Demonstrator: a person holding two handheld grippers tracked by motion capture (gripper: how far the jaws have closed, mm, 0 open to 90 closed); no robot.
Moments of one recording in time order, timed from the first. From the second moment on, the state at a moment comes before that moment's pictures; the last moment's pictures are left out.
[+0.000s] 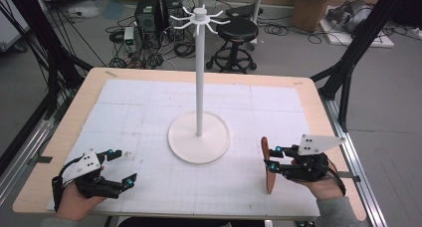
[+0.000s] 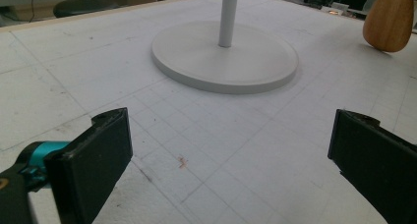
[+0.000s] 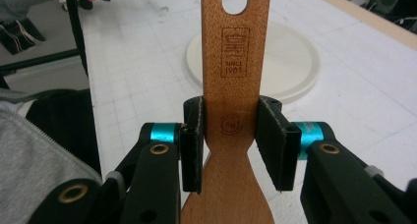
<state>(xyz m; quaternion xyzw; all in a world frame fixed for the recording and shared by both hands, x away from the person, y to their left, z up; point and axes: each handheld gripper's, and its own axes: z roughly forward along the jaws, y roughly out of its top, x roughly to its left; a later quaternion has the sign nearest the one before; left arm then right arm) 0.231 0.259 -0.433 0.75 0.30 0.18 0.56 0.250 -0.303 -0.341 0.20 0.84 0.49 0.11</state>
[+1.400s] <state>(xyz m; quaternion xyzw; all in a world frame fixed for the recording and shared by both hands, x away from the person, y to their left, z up) 0.226 0.264 -0.433 0.75 0.31 0.19 0.56 0.255 -0.314 -0.330 0.20 0.80 0.55 0.13</state>
